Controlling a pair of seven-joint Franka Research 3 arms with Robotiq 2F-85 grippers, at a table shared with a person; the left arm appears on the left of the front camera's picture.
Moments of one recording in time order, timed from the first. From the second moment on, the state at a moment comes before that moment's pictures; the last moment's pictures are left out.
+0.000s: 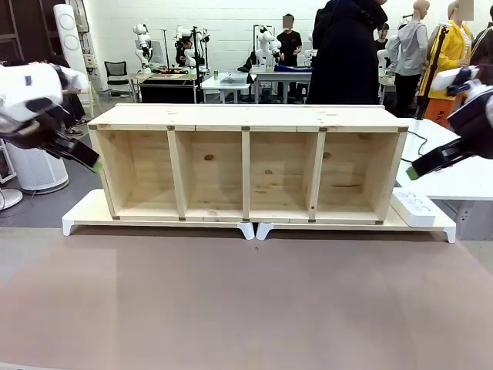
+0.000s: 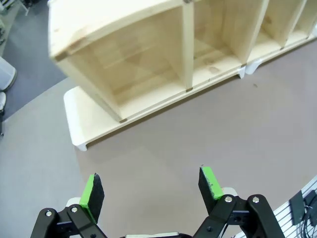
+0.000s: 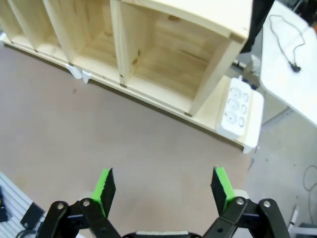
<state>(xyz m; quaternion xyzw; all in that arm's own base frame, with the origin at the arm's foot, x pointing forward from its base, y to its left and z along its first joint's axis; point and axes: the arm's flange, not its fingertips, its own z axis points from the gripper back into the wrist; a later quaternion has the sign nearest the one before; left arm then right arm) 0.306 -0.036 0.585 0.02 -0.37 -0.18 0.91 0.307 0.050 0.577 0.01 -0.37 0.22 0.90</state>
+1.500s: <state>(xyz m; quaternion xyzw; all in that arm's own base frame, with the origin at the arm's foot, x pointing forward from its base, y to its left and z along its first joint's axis) 0.234 0.013 0.628 -0.02 -0.40 -0.14 0.90 0.236 0.029 0.613 0.02 -0.37 0.22 0.90</state>
